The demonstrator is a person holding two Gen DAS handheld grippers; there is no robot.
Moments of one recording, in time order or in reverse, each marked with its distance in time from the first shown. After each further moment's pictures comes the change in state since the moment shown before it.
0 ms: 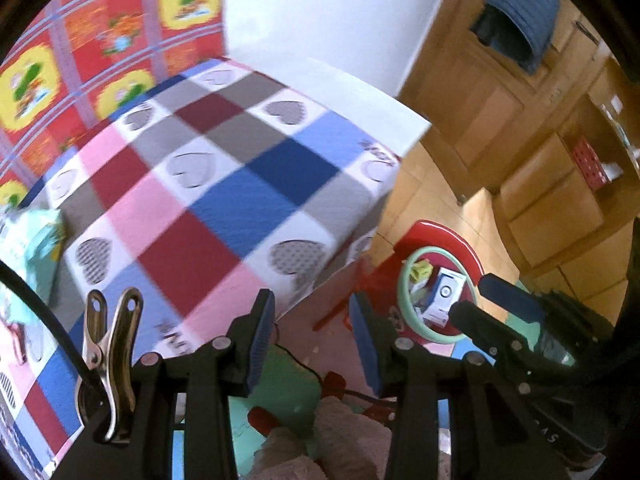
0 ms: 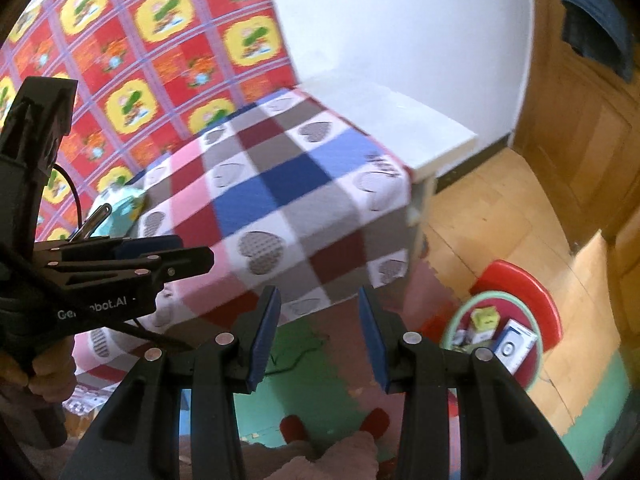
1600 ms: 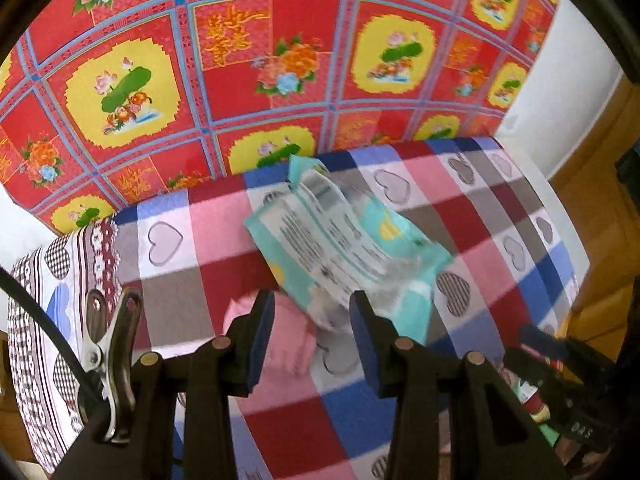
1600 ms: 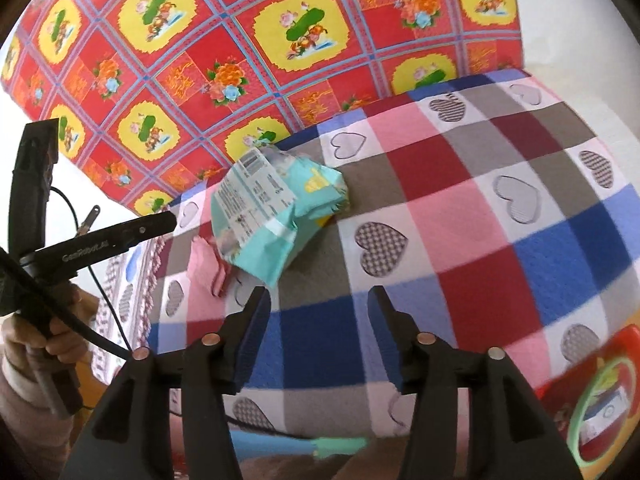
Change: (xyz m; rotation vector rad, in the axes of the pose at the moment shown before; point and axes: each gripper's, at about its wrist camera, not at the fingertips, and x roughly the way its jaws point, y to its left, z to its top) left arm -0.106 0.321 -0.031 -0.423 -0.091 0.303; right arm 0.110 0.240 0.066 -0.163 0.182 0.367
